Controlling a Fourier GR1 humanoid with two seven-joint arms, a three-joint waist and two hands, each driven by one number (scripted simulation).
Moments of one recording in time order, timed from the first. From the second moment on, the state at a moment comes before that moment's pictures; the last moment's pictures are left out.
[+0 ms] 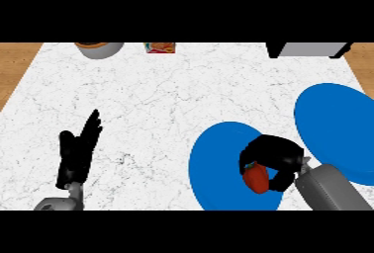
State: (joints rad) left arm -0.04 0.15 -0.05 -1.46 -0.03 0.18 0.22; right arm -0.30 -0.40 0.41 -1.27 0.98 0.43 -0.63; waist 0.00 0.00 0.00
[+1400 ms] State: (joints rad) left arm -0.01 0.14 -0.03 -1.48 -0.05 0.18 0.23; right arm -0.17 -0.22 -0.13 -1.69 0.95 0.05 -0.03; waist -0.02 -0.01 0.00
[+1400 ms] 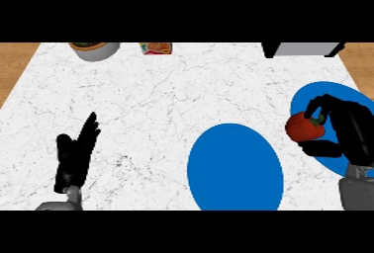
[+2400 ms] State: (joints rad) left arm -0.03 0.11 -0.02 -1.47 -0.07 0.15 0.23; right arm -0.37 -0.44 -0.40 -1.23 0.85 -0.01 -0.05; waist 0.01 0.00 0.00
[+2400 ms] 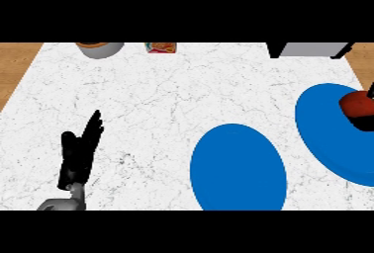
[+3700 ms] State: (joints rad) left arm -0.04 0.11 0.00 -1.44 -0.07 0.13 0.20; right arm -0.58 -0.62 -0.60 -0.52 0.57 0.28 -0.58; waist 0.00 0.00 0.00
